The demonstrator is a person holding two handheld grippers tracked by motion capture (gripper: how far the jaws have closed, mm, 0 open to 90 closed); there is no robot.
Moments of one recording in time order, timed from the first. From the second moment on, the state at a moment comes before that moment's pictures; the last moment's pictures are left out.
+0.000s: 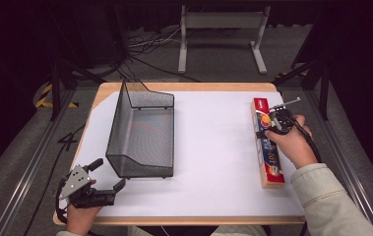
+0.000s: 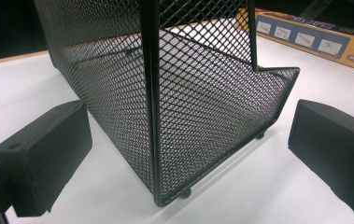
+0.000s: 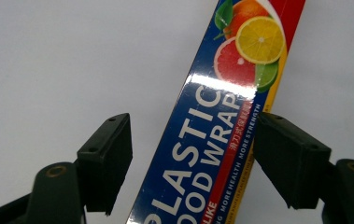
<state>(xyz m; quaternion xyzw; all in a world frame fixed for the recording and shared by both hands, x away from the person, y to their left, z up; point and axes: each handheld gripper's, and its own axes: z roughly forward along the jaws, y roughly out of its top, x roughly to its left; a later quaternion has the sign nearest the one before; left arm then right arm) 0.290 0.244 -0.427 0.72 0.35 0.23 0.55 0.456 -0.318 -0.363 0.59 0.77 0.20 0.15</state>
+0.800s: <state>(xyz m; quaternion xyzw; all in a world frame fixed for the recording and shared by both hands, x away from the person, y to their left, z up) 0.290 0.245 -0.427 0.72 0.35 0.22 0.55 0.480 -0.318 -0.393 0.66 0.73 0.13 0.10</state>
